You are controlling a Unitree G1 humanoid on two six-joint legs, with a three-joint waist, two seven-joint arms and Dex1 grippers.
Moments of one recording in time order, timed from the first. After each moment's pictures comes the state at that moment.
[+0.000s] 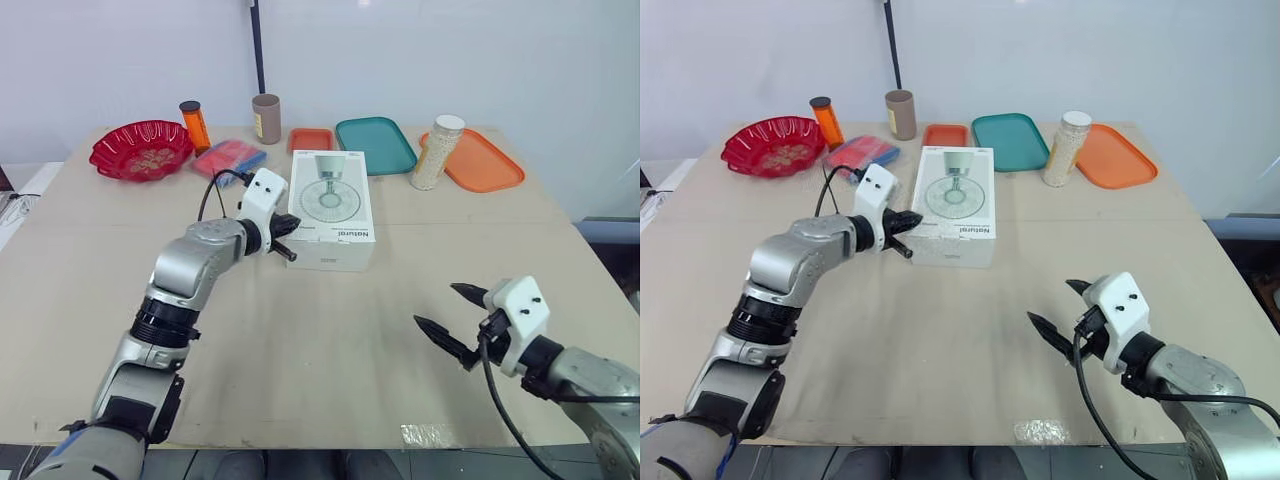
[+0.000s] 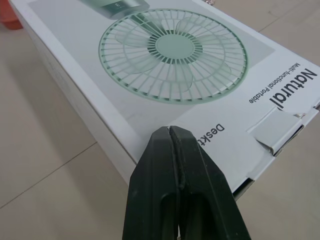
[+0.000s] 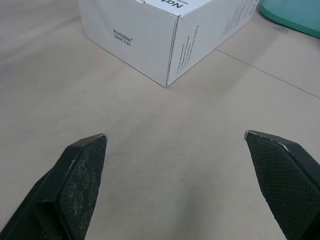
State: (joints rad) left arm -0.79 0.32 -0.15 0.08 -0.28 0.81 -0.46; right arm 0.21 -0.69 -0.32 -0.68 0.47 0.61 0.58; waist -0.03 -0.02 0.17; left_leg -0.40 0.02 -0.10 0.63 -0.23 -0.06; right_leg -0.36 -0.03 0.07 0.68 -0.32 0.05
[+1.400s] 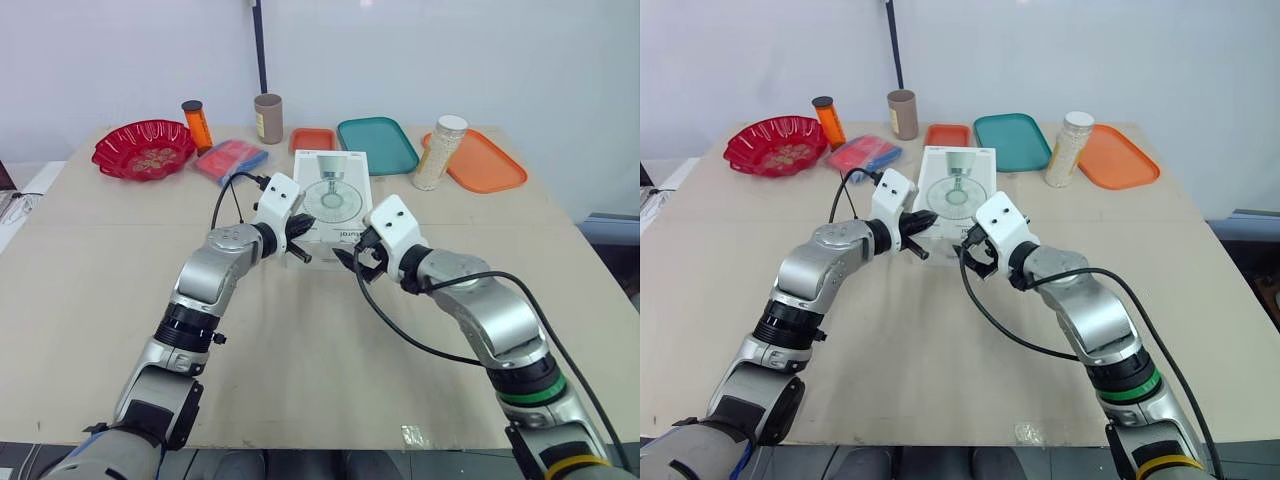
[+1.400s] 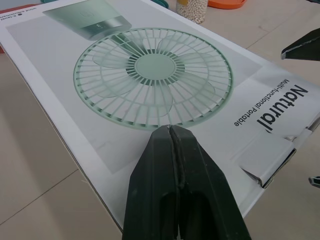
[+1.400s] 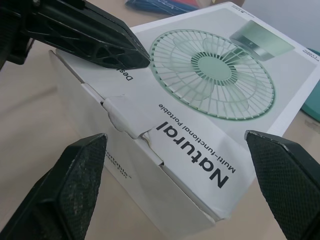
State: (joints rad) left arm -0.77 0.22 -0.14 0.13 -0.20 0.70 -0.48; right arm -0.56 -0.48 0.24 -0.32 0.19 0.80 0.36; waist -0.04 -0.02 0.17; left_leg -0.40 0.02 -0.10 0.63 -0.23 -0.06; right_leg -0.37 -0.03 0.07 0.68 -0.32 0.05
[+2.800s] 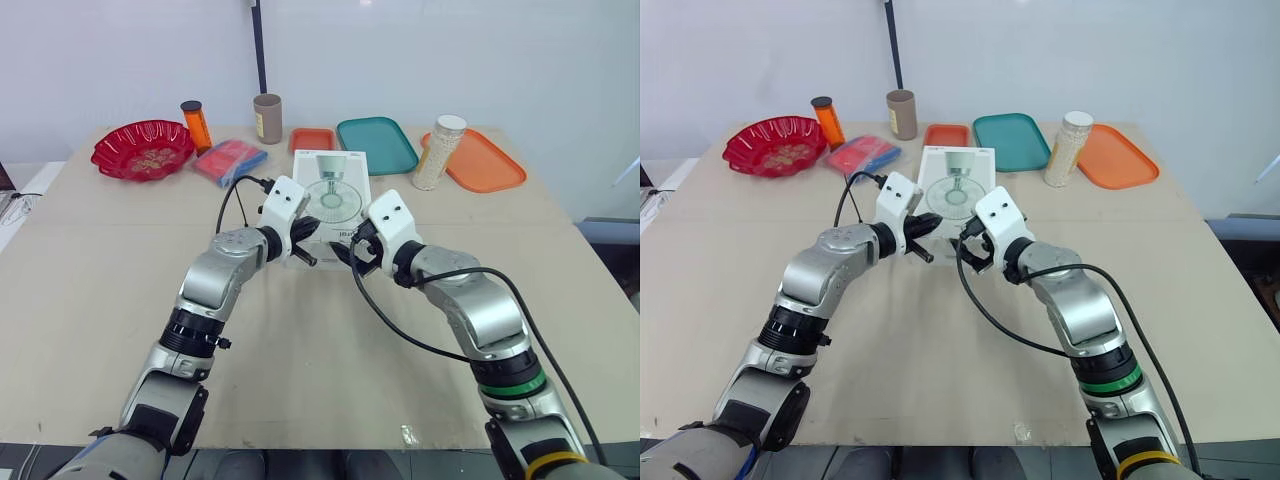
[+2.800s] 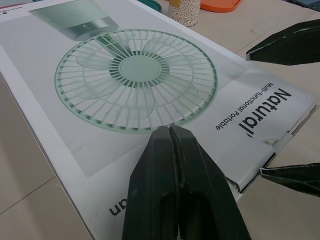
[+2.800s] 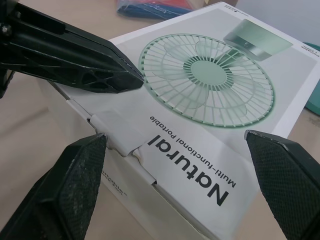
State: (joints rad) left arm -0.75 0.19 -0.14 0.09 -0.20 0.72 -0.47; right arm -0.58 -0.41 0.19 -0.26 0.15 0.80 0.39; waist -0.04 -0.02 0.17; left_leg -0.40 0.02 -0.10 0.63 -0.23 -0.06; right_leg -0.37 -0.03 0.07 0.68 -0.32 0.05
